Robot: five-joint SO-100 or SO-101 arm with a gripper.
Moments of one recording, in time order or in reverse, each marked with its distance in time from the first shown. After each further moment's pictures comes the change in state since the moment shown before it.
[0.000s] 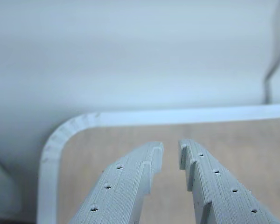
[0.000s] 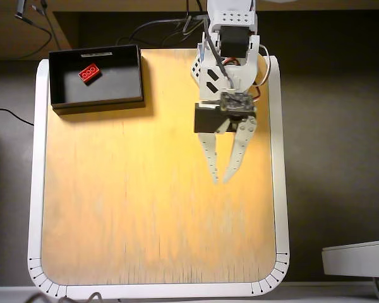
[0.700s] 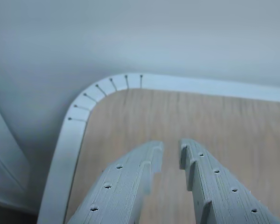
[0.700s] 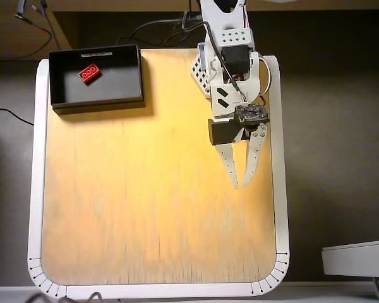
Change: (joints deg) arm -7.3 27.2 36.3 -12.1 1.1
